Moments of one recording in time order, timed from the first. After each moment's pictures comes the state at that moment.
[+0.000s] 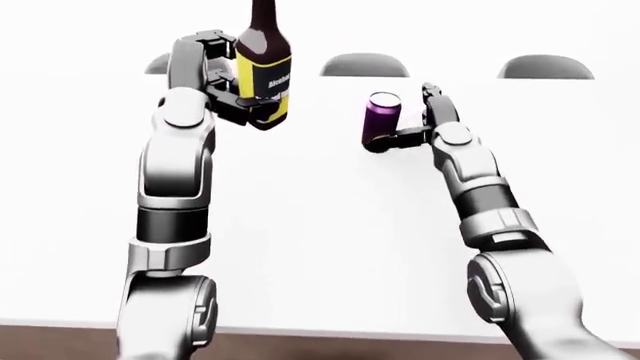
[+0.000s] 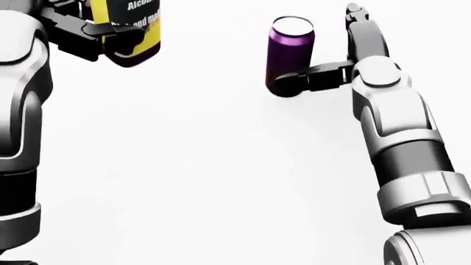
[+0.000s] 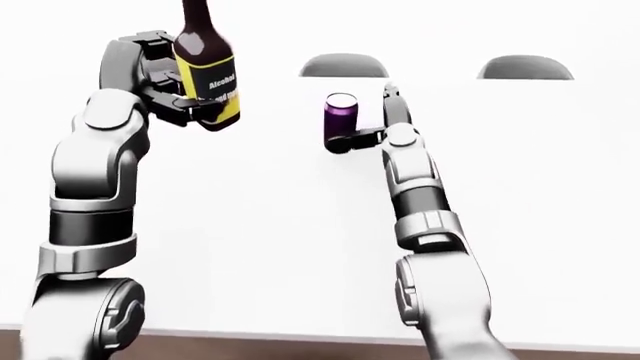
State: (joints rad) left arm -1.02 0.28 0.10 0.21 0.13 0.71 0.06; right arm -1.11 -0.27 -0.11 0.90 -0.06 0.39 -0.04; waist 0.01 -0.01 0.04
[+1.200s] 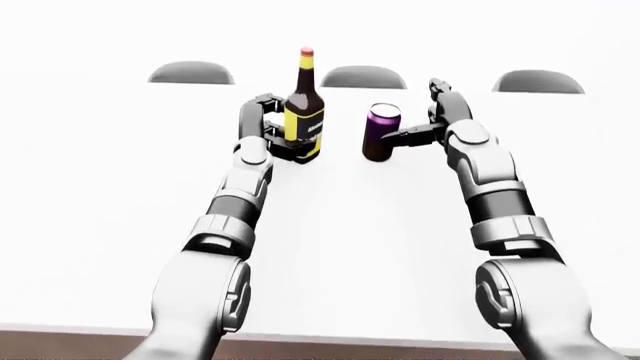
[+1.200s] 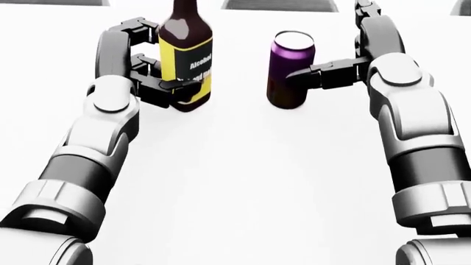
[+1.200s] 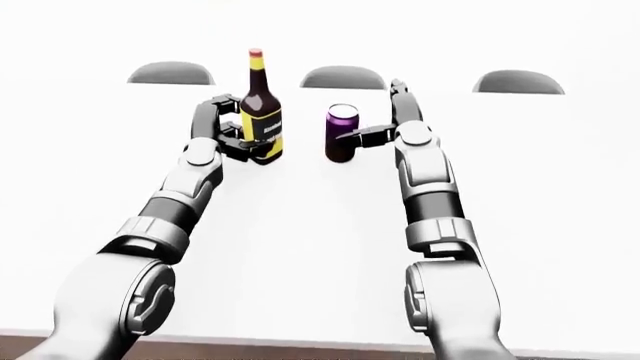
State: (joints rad) left arm -1.18 0.13 0.09 1.18 0.07 0.03 0.25; right arm -1.05 -0.31 -0.12 0.75 -0.04 0.46 0.03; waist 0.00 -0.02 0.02
